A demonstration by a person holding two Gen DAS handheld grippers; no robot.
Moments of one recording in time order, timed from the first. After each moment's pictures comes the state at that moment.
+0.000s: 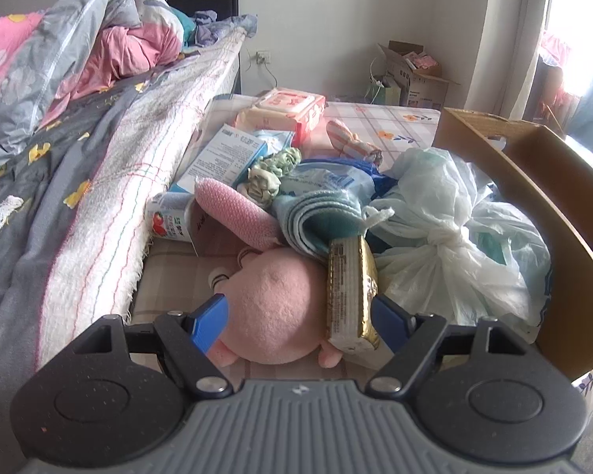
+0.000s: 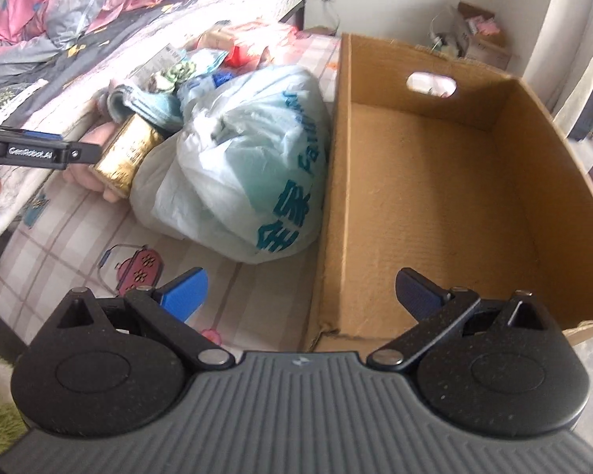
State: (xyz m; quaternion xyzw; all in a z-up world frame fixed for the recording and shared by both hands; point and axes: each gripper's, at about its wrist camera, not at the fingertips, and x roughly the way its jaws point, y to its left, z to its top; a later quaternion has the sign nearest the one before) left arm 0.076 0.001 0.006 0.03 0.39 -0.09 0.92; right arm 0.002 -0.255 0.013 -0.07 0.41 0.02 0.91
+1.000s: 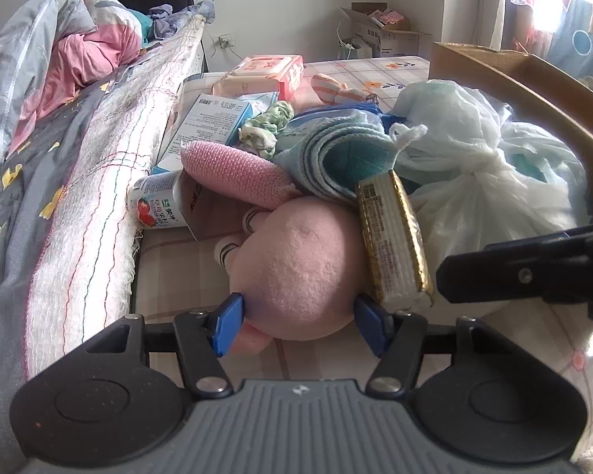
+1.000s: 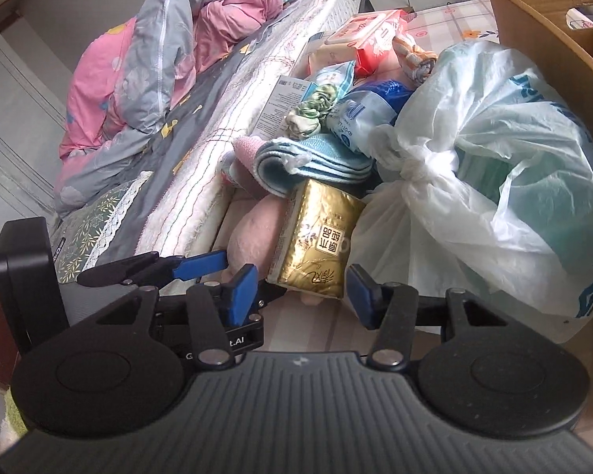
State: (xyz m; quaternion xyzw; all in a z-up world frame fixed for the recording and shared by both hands) left arm 0.099 0.012 -0.040 0.12 0.42 -0.13 0.89; right arm 0.083 -0.152 -0.031 0.21 0.44 0.18 0.86
